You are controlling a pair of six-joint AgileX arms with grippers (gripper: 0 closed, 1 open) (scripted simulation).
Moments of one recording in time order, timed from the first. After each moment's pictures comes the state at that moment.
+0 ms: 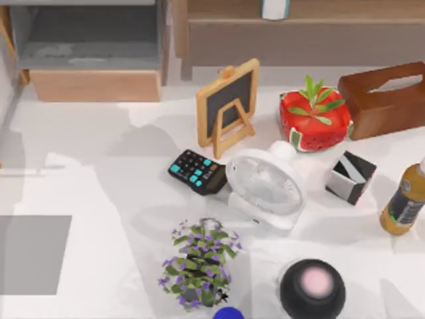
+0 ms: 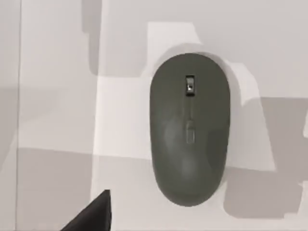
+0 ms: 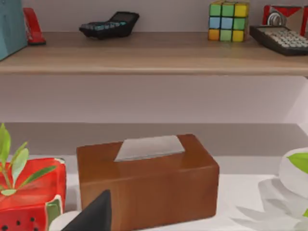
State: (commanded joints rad) left arm 0.30 2.36 2.25 -1.22 0.02 0.25; right arm 0.00 0.00 0.00 0.00 0.00 0.00
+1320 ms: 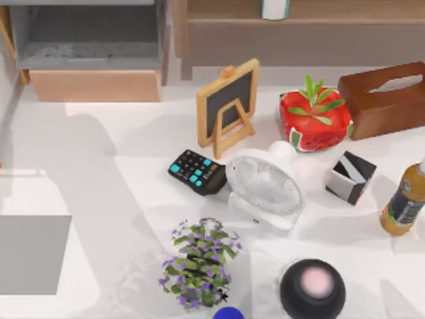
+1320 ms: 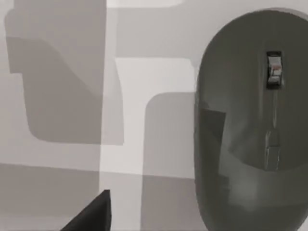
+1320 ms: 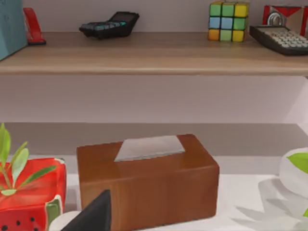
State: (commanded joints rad) left arm 0.34 2.54 2.32 -1.26 0.03 0.29; right arm 0.00 0.00 0.00 0.00 0.00 0.00
